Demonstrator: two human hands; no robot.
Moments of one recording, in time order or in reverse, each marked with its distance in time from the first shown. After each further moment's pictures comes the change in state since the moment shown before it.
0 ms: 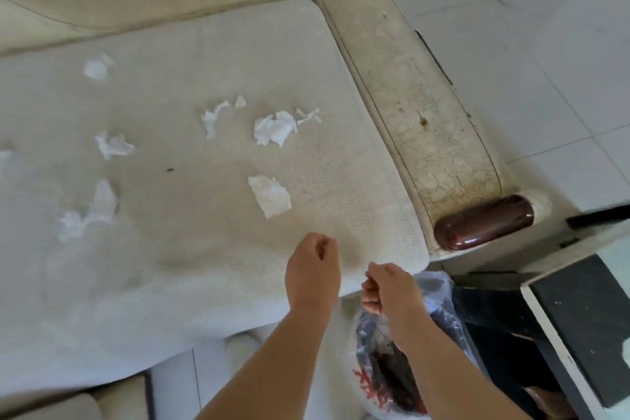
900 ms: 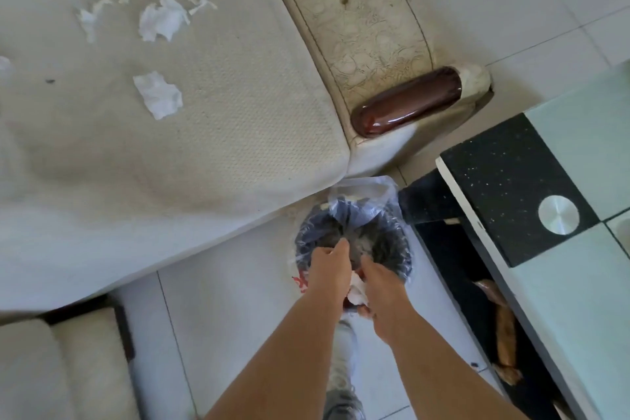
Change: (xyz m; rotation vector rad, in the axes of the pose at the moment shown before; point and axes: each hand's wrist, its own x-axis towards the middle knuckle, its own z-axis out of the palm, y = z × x) left_hand -0.126 -0.064 0.153 -0.148 -0.289 -0.619; right_hand 0.011 0.149 -0.124 0.019 -0.043 0.242
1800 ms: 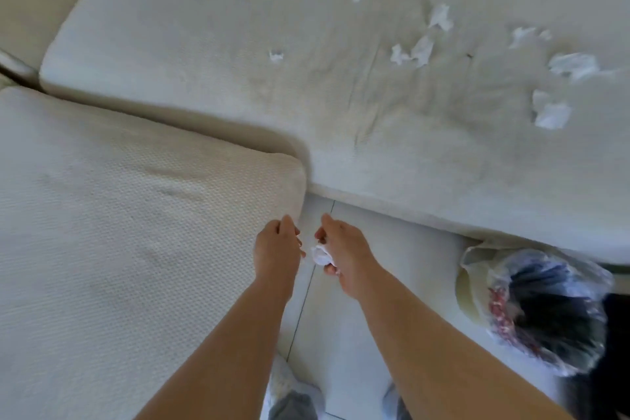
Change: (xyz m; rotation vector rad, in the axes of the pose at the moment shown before) left_hand -0.076 -0.237 -0.474 -0.592 0.587 0.199; right_hand -0.239 0.177 0.410 -0.694 -0.438 -0.324
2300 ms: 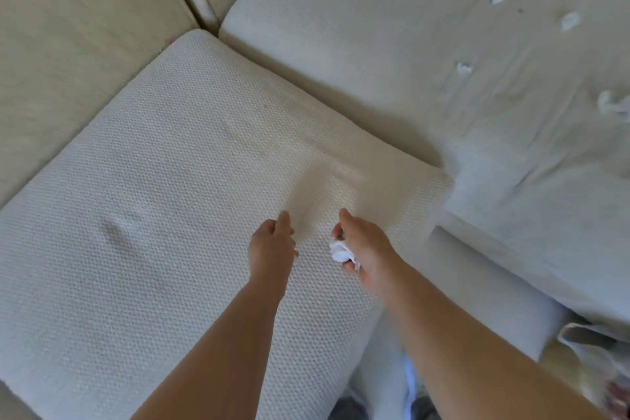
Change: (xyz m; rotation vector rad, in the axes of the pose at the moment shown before) left_hand 0.087 -0.077 -0.226 -0.280 0.267 -0.148; right_hand -0.004 -0.005 0.228 -0.303 -0.212 0.071
